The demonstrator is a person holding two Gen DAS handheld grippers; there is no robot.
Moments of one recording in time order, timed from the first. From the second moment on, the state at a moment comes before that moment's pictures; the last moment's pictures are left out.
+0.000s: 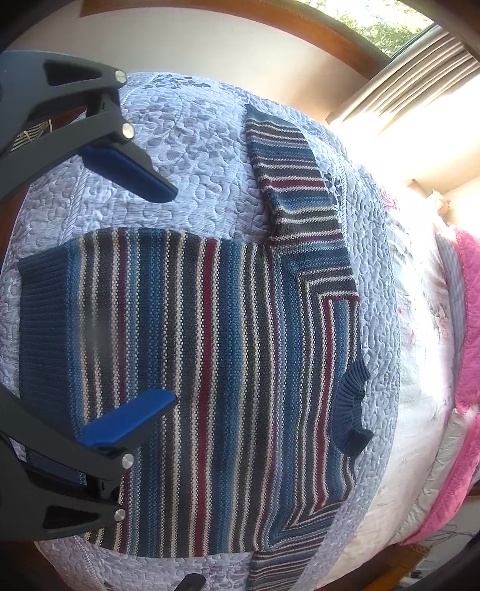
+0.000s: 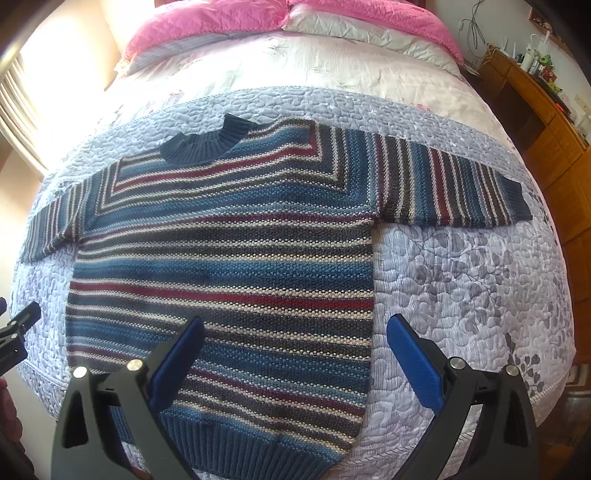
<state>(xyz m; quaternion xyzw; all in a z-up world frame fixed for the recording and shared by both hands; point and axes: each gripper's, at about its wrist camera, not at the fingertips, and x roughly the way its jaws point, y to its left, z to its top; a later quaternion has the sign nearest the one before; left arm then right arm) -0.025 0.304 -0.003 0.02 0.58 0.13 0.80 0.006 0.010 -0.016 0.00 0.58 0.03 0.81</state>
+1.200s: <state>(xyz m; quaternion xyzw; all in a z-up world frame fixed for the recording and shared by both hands) -0.019 0.307 -0.004 0.03 0.59 0.13 0.80 0.022 0.010 -0.011 0.01 0.58 0.03 0.82</state>
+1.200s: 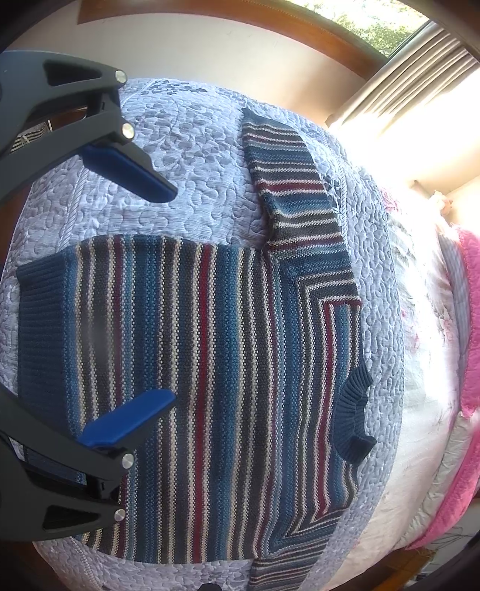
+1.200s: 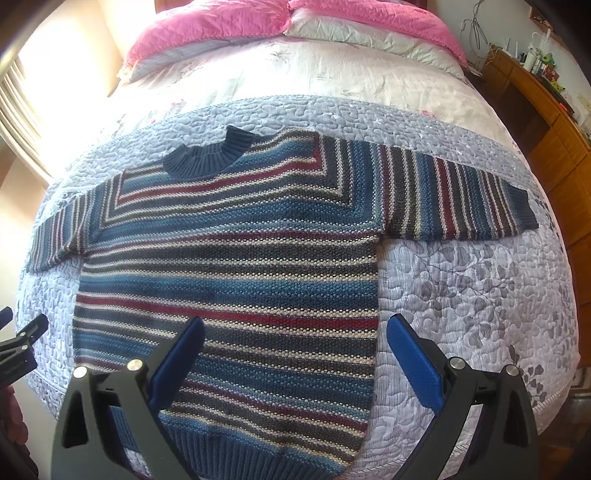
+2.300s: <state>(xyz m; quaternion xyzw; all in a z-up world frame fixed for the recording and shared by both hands) 0.074 0.200 -0.061 -0.01 0.60 0.04 0.80 0.097 -0.197 -0.056 0.07 0.56 -0.06 0.82</state>
